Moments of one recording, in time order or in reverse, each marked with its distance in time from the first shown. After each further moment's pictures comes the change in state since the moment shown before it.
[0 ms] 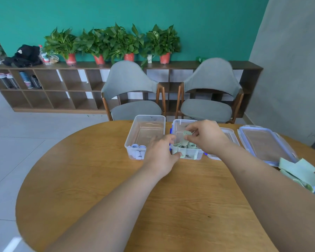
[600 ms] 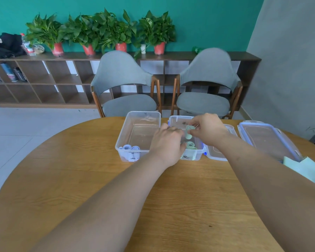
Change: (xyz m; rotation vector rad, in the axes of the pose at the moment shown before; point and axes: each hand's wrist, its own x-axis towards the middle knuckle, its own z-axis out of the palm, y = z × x) left_hand 0.060 0.009 0.027 0.355 -0.079 0.278; right_hand 0.051 0.037 0.016 -0.112 -0.019 0.119
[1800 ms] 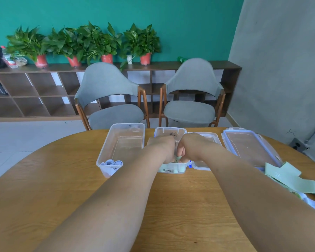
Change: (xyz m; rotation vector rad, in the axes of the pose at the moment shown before) left_hand 0.072 0.029 0.007 0.184 -0.543 -0.083; right_hand 0.002 0.022 0.004 -0.167 -0.417 0.006
